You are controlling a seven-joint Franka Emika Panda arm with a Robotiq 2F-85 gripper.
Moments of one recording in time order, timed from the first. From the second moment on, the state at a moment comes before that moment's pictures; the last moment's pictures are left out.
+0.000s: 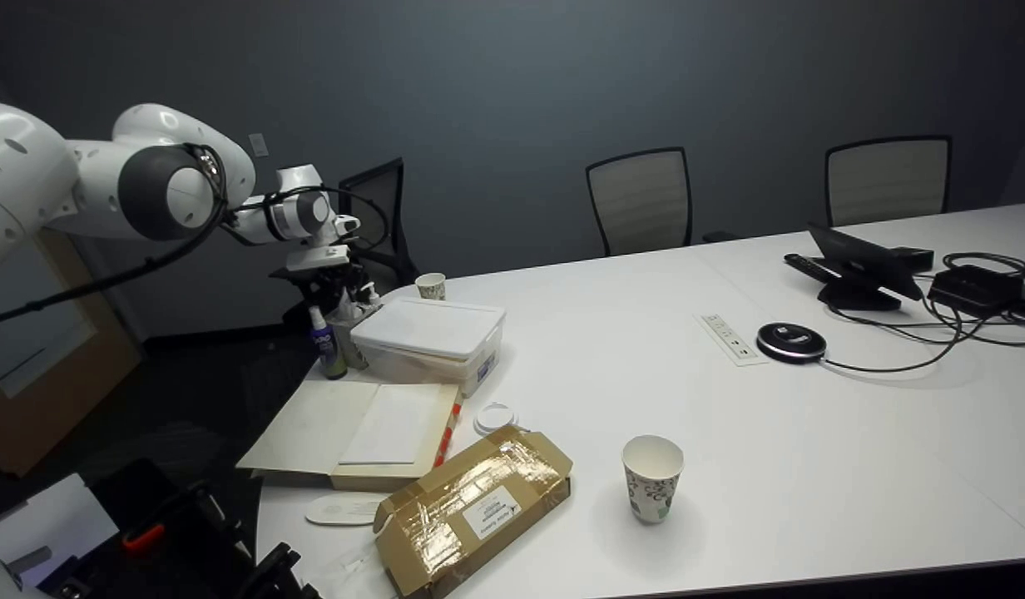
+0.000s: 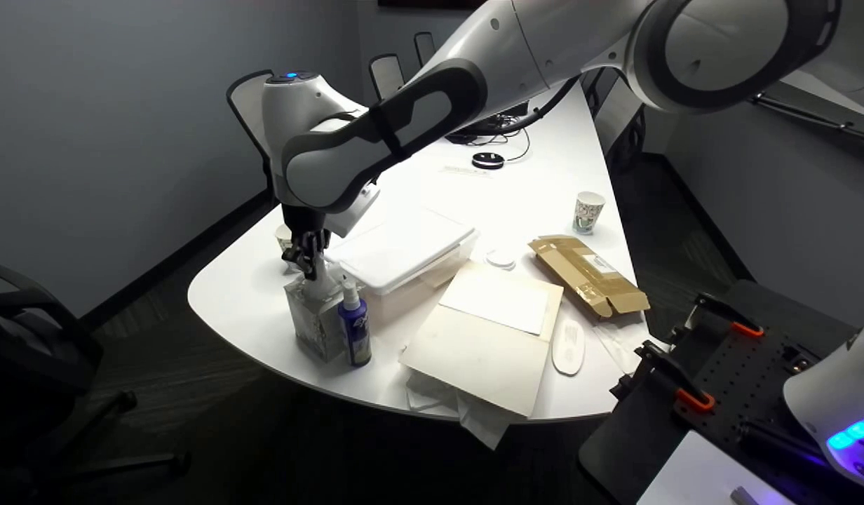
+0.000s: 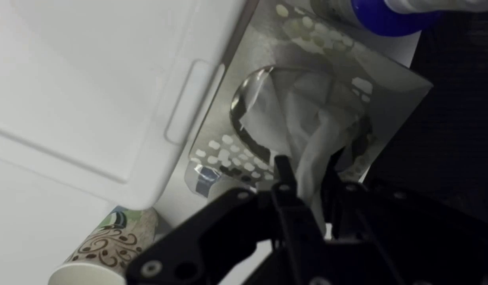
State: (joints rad) arm 0.42 1.16 0.16 -1.00 -0.25 2.27 -0.02
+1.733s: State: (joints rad) arm 0.42 0.84 0.07 -0.96 -0.22 2.03 0.27
